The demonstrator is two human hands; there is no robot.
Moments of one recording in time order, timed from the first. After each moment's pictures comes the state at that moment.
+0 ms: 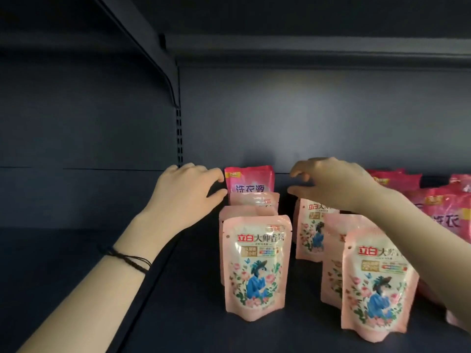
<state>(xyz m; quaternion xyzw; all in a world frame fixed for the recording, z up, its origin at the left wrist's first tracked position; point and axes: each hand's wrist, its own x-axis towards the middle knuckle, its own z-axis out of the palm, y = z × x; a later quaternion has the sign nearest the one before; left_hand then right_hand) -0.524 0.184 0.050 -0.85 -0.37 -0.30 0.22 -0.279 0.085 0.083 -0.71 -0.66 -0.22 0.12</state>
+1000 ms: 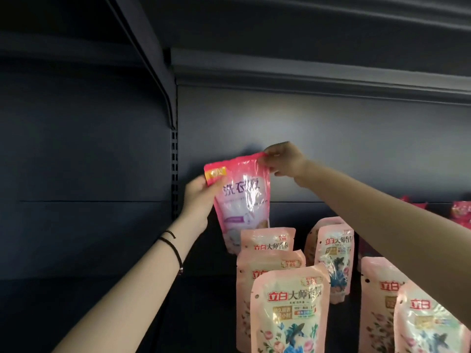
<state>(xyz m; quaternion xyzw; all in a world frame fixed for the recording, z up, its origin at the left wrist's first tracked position) -0.460 0.319 0.056 -0.58 -0.22 -0.58 -0.53 -0.302 0.233 0.146 -0.68 -0.58 0.04 0.46</state>
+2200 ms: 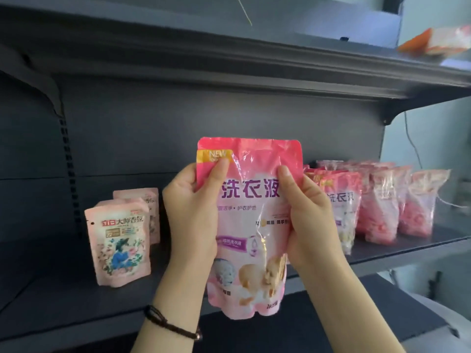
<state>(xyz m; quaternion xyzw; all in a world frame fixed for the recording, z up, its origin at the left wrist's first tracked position) -0.344 -0.097 0.047 -0.54 -0.09 -0.66 -0.52 -0.242 -0.173 0.038 -0.35 -0.40 0.20 0.82</state>
